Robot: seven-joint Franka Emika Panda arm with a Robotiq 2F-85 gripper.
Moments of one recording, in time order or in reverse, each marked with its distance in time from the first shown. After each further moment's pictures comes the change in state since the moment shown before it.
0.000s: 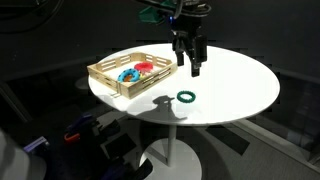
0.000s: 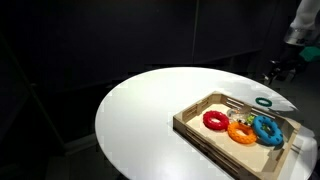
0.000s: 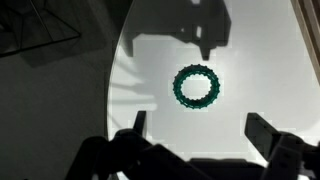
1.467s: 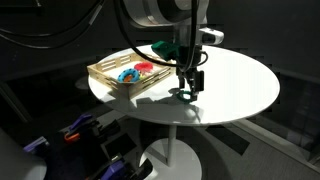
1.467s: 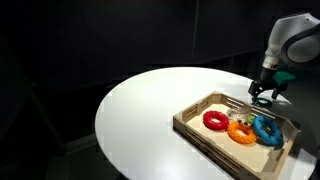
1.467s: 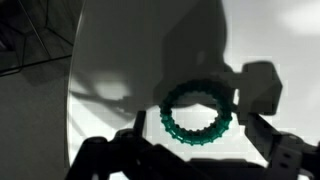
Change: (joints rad) arm 0.094 0.300 -0.076 0.109 -0.012 0.090 0.078
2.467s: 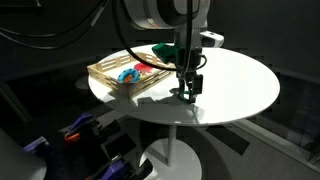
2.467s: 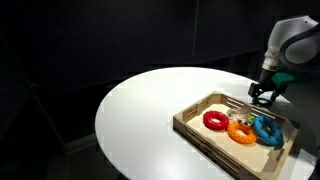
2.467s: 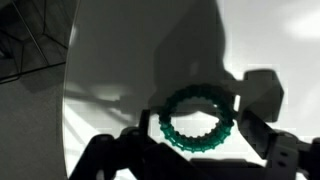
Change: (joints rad) arm 0.011 0.017 -0.013 0.002 0.032 0.007 0.000
